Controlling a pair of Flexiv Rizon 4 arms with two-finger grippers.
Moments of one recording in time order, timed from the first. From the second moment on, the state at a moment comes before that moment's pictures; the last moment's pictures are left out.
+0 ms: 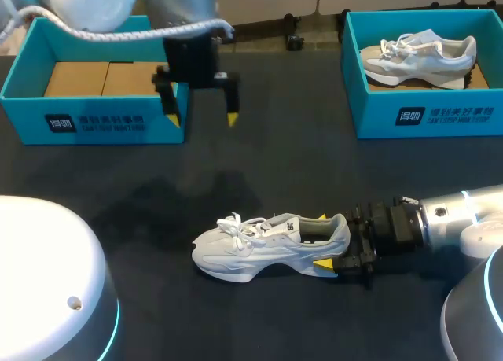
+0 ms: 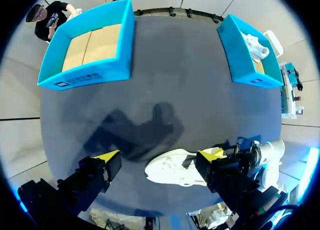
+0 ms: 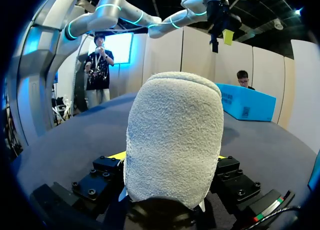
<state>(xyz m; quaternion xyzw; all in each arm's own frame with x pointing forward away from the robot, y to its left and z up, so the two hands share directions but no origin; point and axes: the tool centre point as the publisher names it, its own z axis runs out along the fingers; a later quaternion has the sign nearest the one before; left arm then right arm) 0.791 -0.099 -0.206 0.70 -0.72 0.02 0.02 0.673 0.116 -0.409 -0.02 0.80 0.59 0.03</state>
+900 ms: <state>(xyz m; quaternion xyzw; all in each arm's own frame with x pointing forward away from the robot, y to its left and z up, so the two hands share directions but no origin) 0.737 -0.135 -0.220 0.69 -0.72 0.01 0.06 0.673 0.116 -0.409 -0.02 0.80 0.59 0.03</state>
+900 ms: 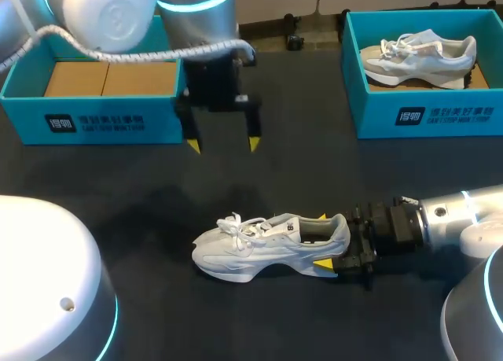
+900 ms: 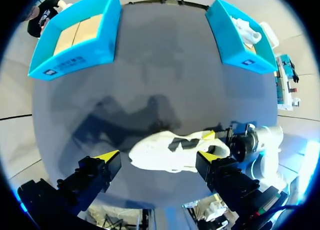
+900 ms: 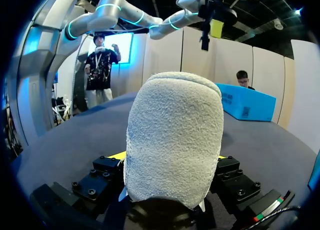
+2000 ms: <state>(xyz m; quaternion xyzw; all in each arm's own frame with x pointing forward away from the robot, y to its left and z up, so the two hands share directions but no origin) 0.676 -0.240 -0.306 0.66 -0.74 -0.11 0.06 0.673 0.116 -0.409 -0.02 0.80 0.59 0.03</state>
